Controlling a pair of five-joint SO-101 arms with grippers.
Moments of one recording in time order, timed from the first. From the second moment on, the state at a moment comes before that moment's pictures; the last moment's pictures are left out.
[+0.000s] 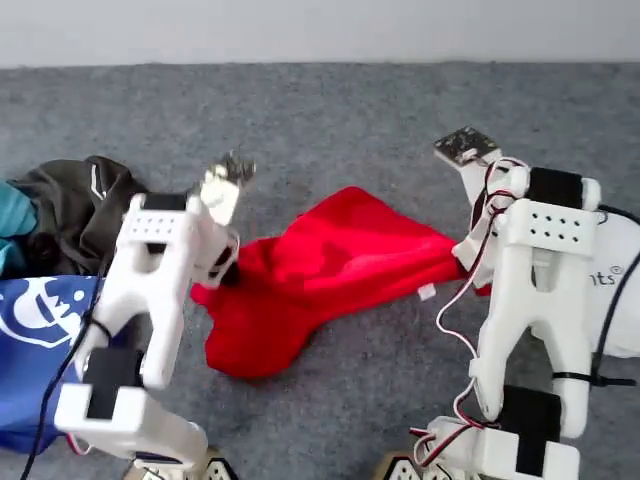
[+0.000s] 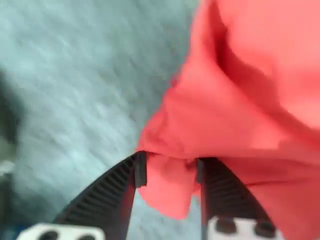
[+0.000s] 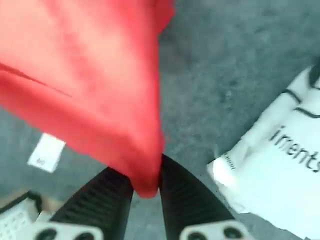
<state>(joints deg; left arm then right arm) -1.1 6.0 17.7 71.5 -21.7 9.1 -8.1 5.6 92.7 38.6</state>
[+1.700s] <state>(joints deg) 13.3 14.5 20.8 81.9 -27.3 10.6 -8.1 9.6 82.9 33.6</state>
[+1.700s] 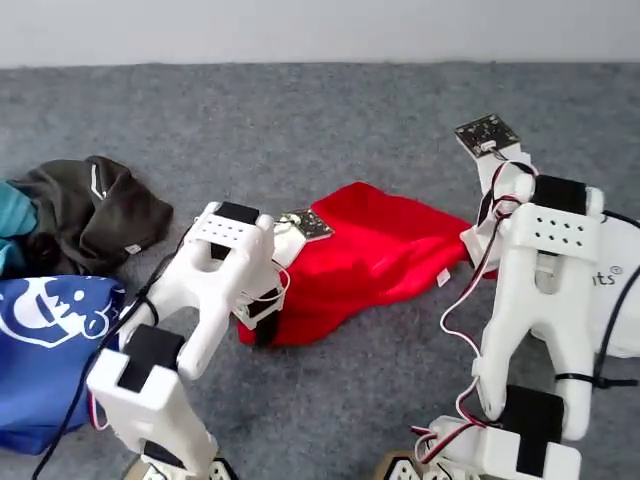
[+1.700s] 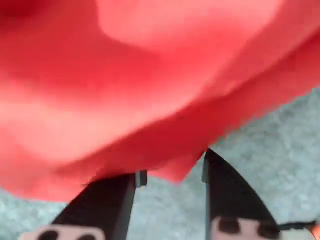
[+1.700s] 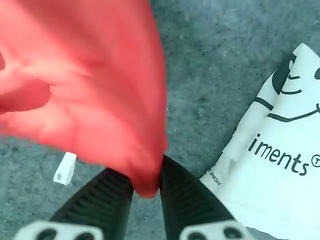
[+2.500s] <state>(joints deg) 13.4 2.7 20.5 85.1 -22.5 10.6 -8.5 9.4 83.3 33.6</state>
